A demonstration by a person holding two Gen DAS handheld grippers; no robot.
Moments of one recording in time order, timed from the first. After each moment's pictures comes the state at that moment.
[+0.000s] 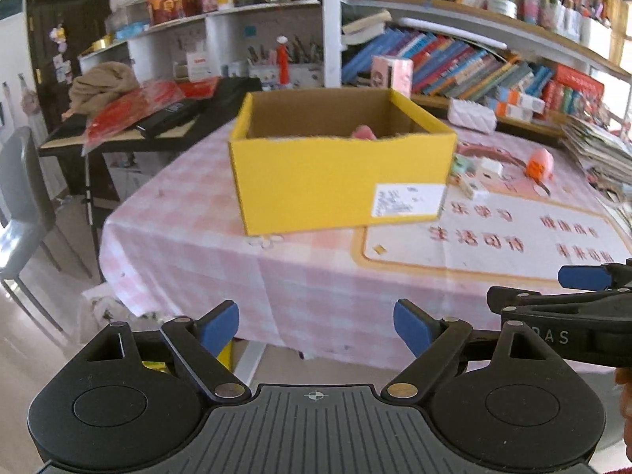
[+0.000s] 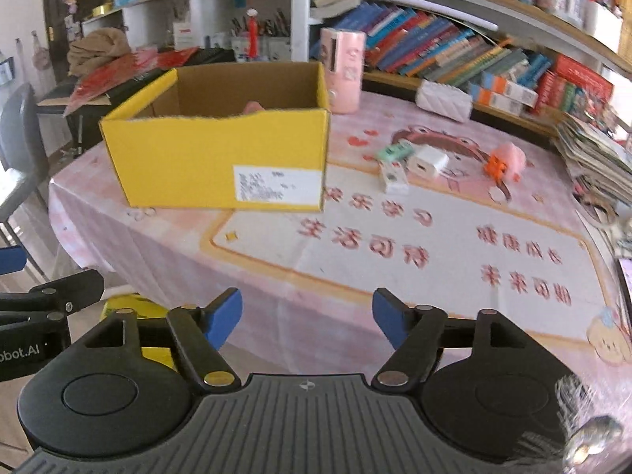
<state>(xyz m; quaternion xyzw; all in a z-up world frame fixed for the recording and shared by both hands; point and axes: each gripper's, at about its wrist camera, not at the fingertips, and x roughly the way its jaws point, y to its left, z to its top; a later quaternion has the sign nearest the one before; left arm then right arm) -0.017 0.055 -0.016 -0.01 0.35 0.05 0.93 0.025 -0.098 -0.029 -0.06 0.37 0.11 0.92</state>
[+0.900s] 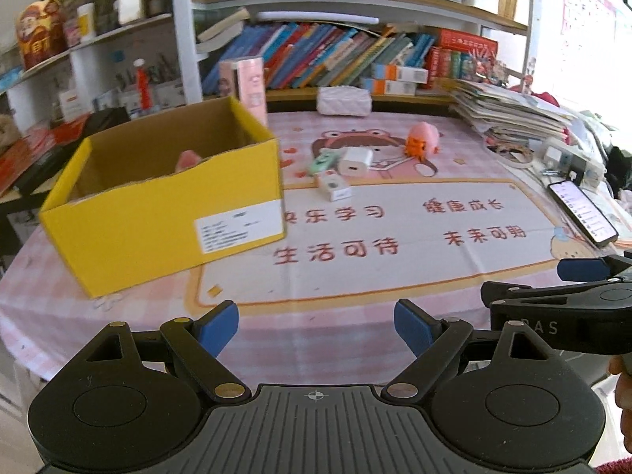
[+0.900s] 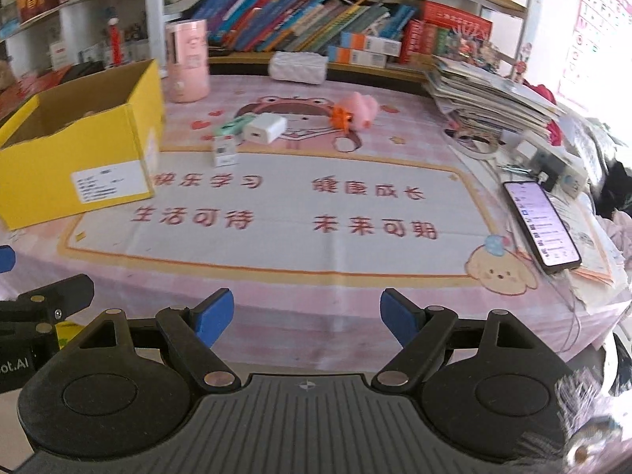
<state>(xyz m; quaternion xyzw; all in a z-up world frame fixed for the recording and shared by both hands) 0.033 -0.045 -0.018 0.04 0.35 -0.10 0.93 0.026 -0.204 -0.031 -0.01 0.38 -0.05 0.92</state>
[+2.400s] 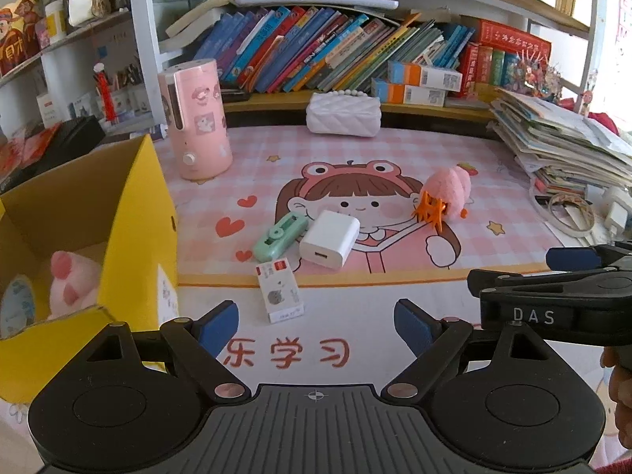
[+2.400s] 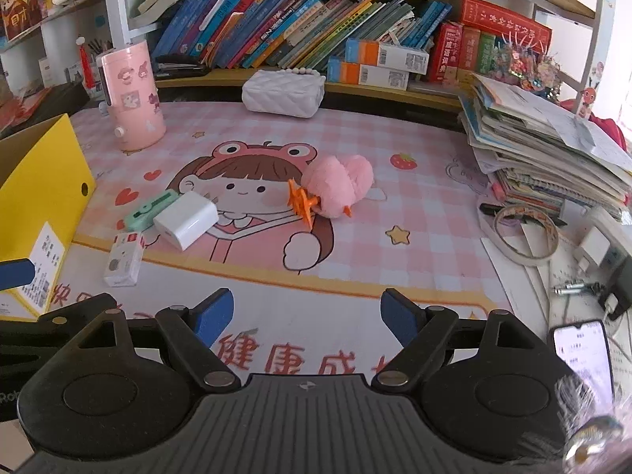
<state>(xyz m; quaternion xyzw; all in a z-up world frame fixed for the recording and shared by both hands) 0.208 -0.154 -0.023 0.03 0.38 -0.04 0.92 0.229 -0.315 -0.034 -0.01 0.39 0.03 0.92</state>
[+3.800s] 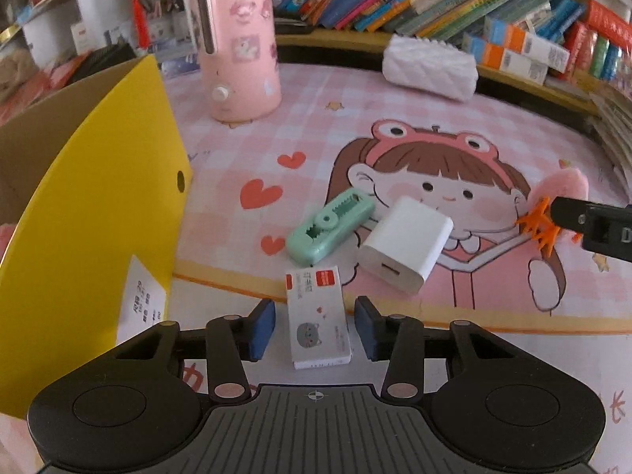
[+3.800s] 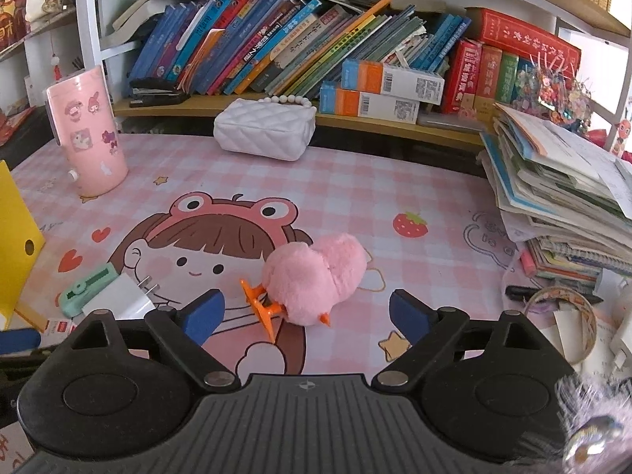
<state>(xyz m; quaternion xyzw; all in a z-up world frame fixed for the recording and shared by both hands) 0.293 -0.139 -0.075 -0.02 0.45 0.06 0.89 0.334 -0.334 -0.051 -0.02 0.35 0.04 0.93</state>
